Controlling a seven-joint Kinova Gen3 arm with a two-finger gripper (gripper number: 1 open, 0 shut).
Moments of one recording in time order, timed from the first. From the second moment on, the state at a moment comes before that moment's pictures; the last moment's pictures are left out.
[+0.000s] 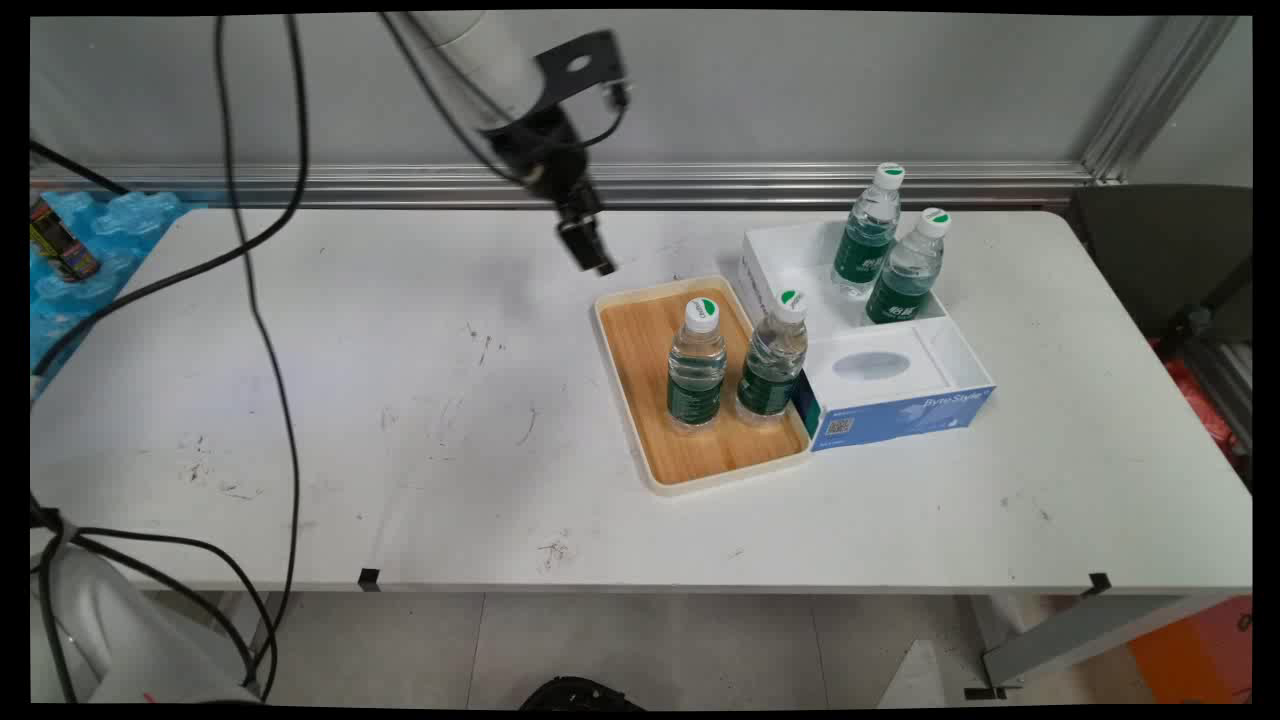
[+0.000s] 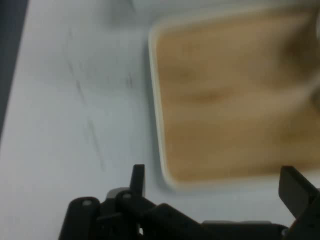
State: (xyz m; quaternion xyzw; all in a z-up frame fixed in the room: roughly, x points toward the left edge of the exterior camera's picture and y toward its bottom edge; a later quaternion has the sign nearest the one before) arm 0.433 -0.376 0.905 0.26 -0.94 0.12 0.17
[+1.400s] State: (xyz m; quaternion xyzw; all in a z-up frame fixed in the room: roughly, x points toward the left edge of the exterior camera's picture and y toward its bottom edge) arm 0.318 -0.492 0.855 0.24 -0.86 0.20 0.40
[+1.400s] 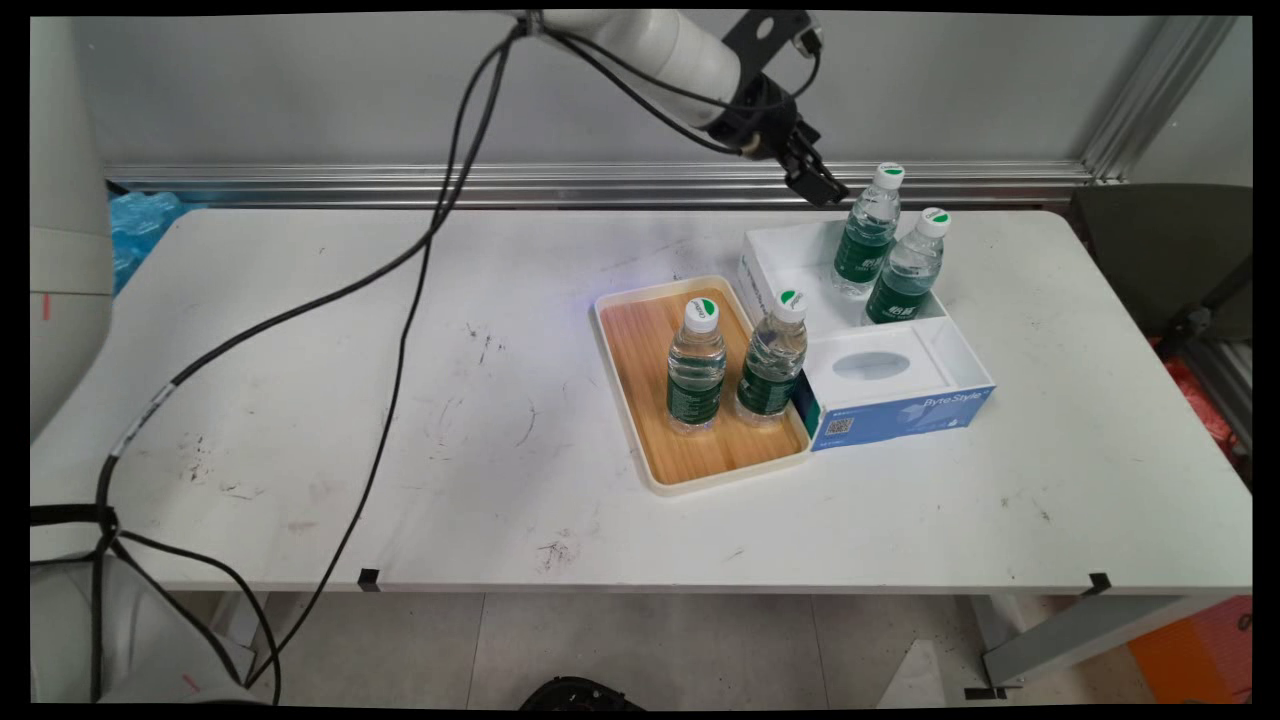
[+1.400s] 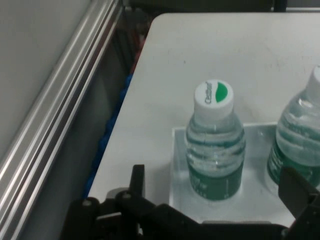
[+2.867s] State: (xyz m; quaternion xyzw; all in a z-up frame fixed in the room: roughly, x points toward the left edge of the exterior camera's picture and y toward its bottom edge) arm 0.276 -0.530 0.779 0.24 -0.84 0.22 0.44
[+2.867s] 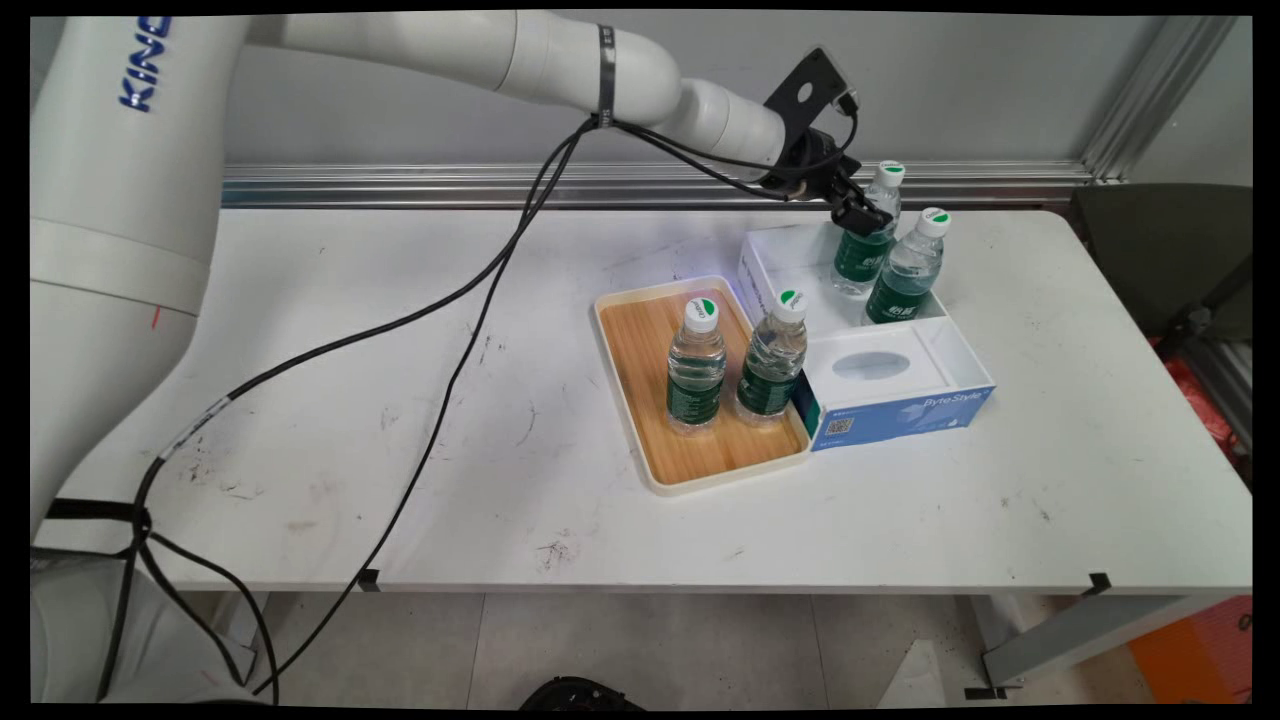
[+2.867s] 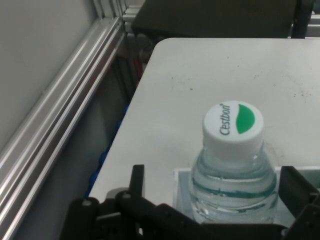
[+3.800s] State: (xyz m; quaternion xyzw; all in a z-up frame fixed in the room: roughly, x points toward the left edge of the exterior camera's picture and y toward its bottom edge) arm 0.262 -0.532 0.775 0.25 -0.84 0.19 0.45
